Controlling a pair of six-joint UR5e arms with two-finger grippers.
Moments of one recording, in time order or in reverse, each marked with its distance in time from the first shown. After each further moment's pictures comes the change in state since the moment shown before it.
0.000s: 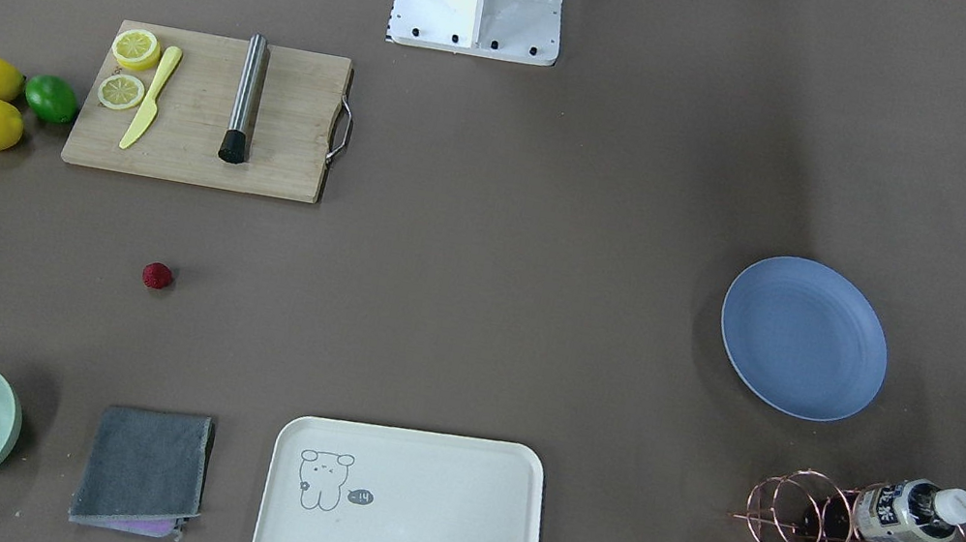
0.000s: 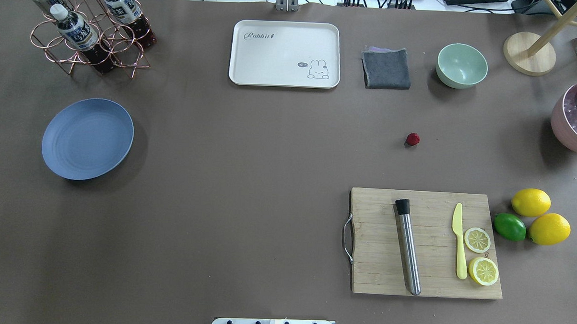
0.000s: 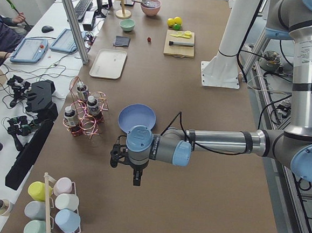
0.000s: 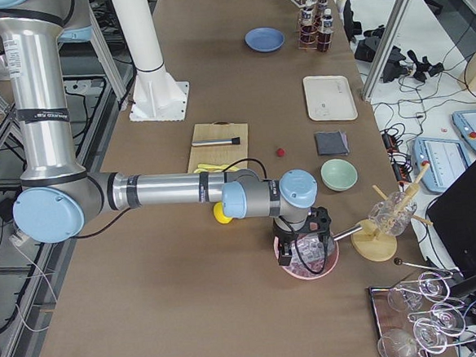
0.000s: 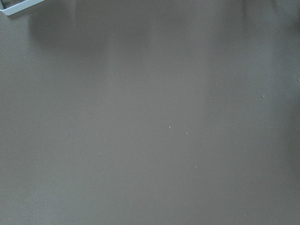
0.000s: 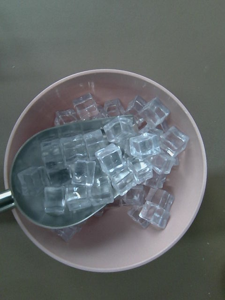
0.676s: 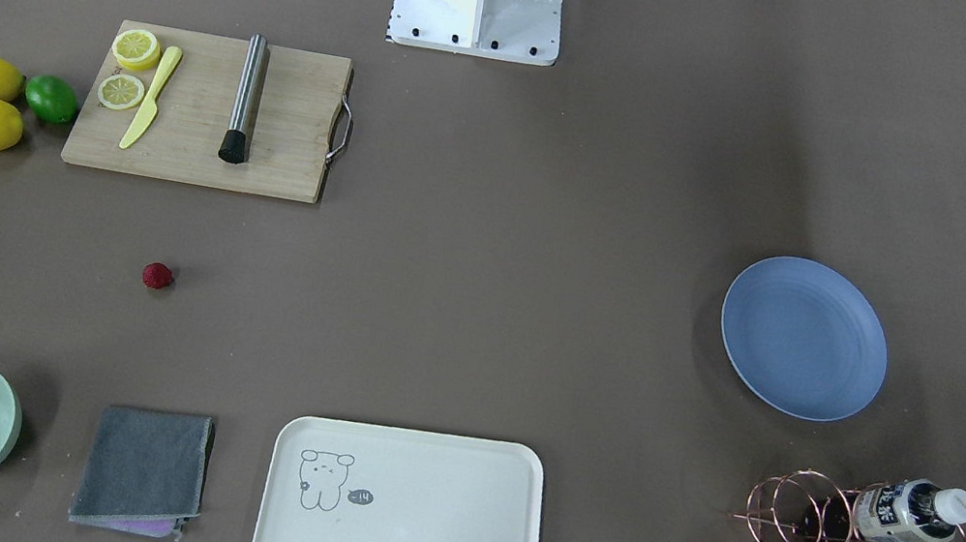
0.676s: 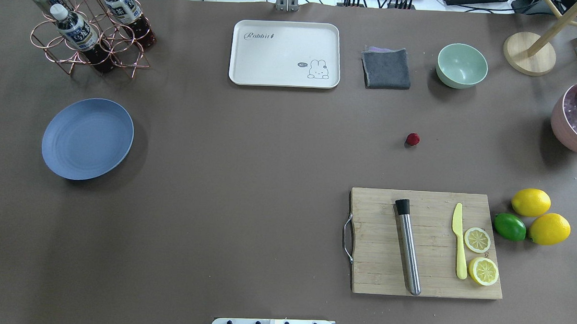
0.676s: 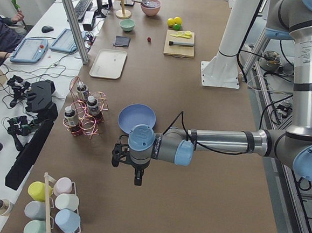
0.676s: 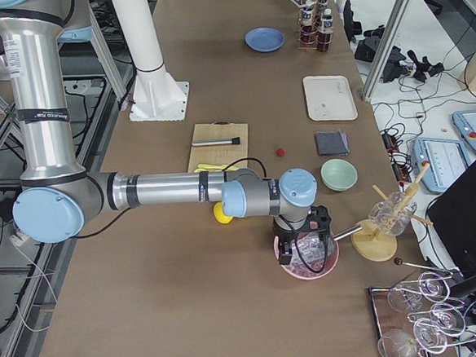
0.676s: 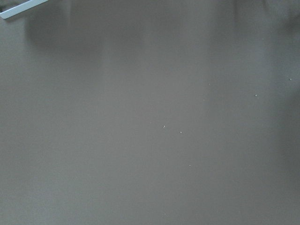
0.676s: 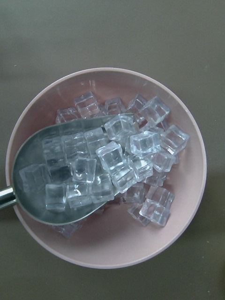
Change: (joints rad) left arm 0.000 0.013 -0.016 0.000 0.008 0.001; right arm 0.000 -0.002 0.008 0.000 0.000 -0.001
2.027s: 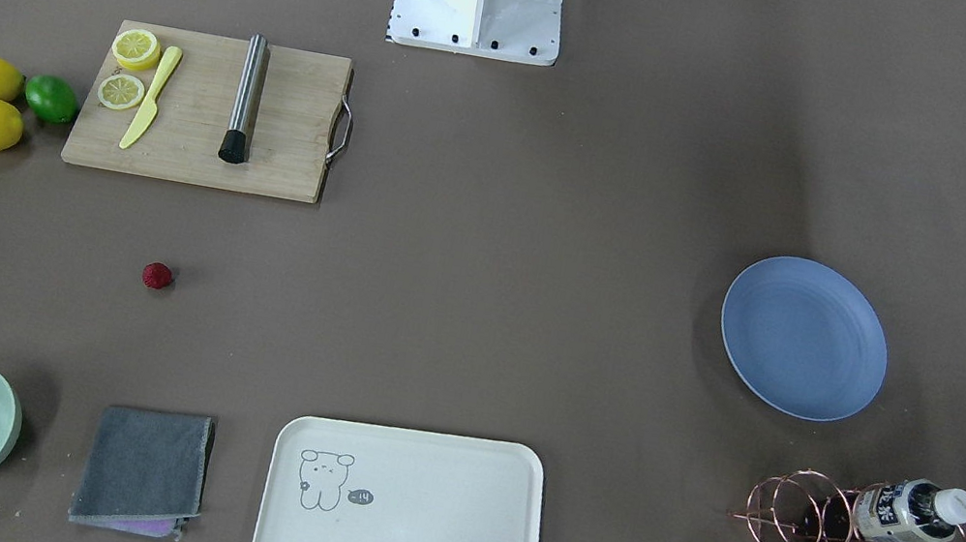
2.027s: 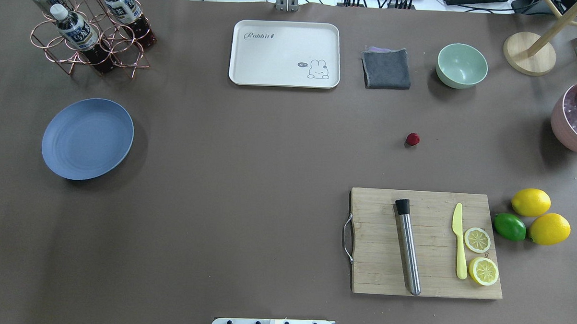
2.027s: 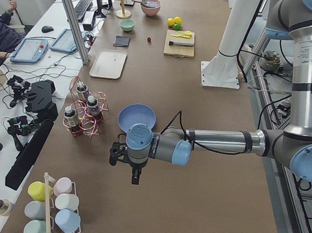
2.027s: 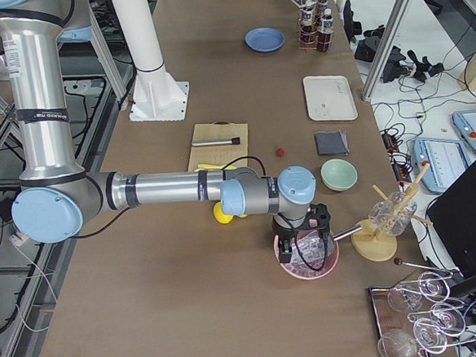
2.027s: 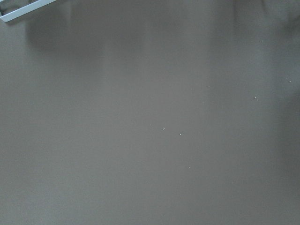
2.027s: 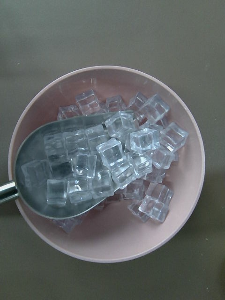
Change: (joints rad) left arm 0.002 -0.021 0.019 -0.039 -0.001 -0.002; right arm 0.000 -0.003 0.013 0.000 -0.001 -0.001
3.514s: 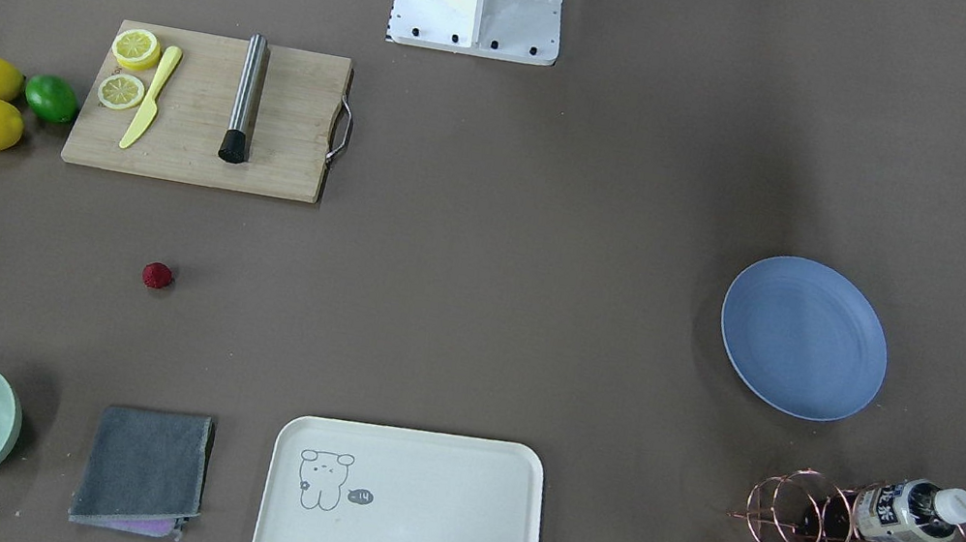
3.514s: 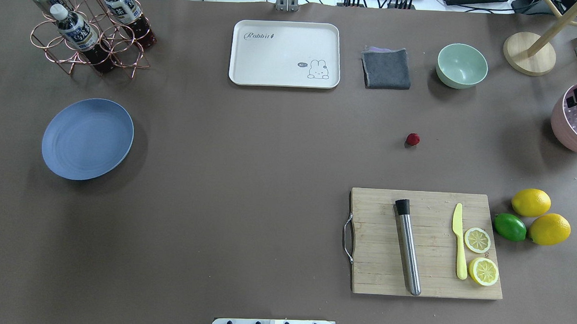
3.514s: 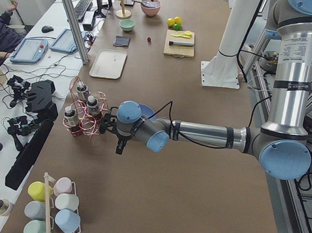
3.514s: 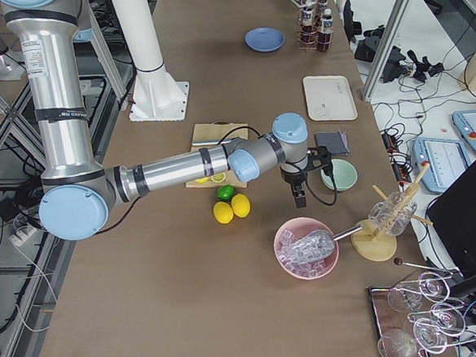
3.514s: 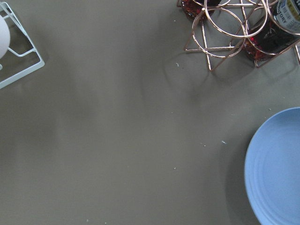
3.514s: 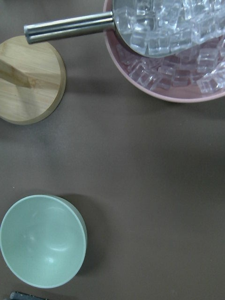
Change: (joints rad) left arm 0.209 -0.125 0.070 -0.357 0.009 -0.332; right arm -0.212 0.036 0.149 0.263 -0.082 0.297
